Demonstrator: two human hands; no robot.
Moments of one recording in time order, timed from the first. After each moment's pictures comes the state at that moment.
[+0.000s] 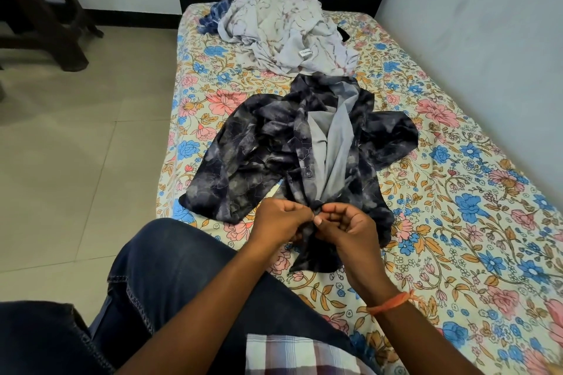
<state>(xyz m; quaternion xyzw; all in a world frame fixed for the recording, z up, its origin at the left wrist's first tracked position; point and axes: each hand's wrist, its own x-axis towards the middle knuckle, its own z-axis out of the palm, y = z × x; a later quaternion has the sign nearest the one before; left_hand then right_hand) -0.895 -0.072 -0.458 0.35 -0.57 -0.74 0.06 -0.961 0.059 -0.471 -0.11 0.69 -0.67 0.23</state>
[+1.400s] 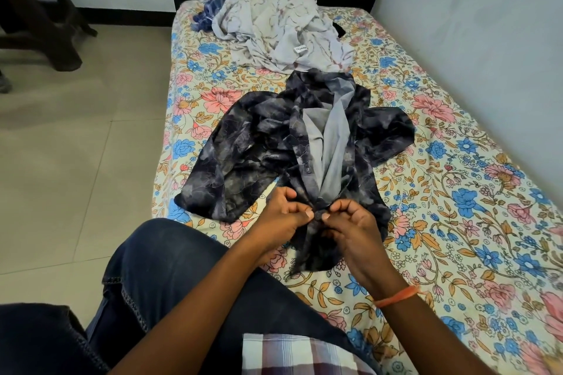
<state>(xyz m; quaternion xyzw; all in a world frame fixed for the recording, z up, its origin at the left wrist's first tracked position) -0.900 -0.075 -0.467 0.27 -0.58 -0.77 0.01 -0.973 0.066 -0.469 -0.08 0.63 -0.71 0.30</state>
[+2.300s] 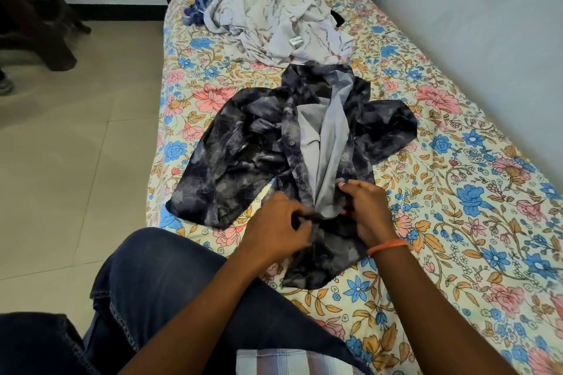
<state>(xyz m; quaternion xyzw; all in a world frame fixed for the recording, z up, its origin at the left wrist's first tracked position) -0.910 -0.077 -0.479 0.19 -0.90 -0.38 0.05 -1.059 0.045 -0.492 0.06 0.74 -0.63 0.22</state>
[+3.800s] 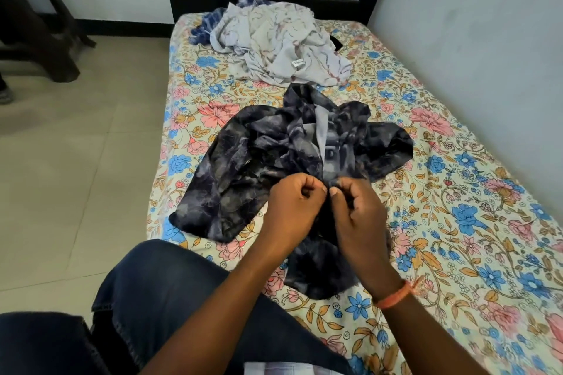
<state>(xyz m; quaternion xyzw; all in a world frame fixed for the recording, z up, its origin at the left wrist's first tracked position) -0.937 -0.077 -0.428 0.23 -0.74 -0.60 0.20 -0.997 0.037 -0.437 -0.33 0.82 -0.46 -0.12</state>
